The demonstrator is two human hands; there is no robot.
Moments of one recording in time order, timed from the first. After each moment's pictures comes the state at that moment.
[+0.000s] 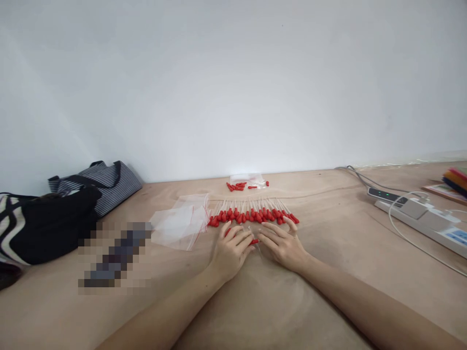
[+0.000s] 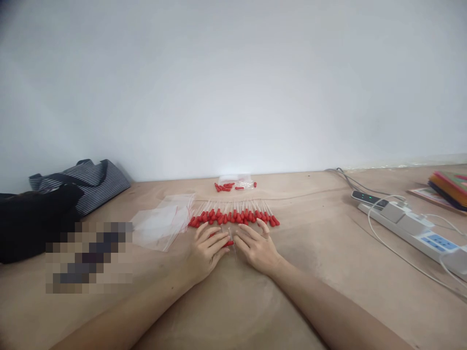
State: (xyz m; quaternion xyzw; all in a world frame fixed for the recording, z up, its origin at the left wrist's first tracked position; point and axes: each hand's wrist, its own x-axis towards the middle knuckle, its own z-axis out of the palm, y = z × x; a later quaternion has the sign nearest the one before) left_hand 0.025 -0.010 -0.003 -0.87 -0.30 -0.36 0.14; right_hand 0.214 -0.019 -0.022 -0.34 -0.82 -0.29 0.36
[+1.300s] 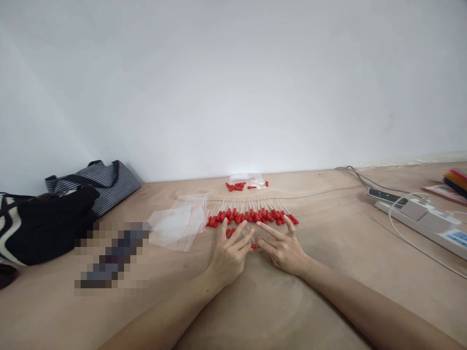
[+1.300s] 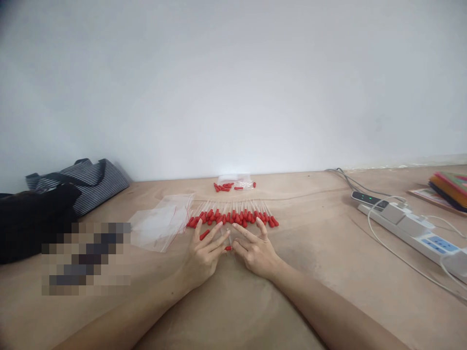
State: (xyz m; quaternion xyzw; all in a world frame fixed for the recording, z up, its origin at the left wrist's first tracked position) left_hand 0.027 -0.015 0.000 -0.89 -0.26 -0.33 0.19; right_hand 0.212 -0.024 -0.017 -0.34 -0.84 -0.25 0.33
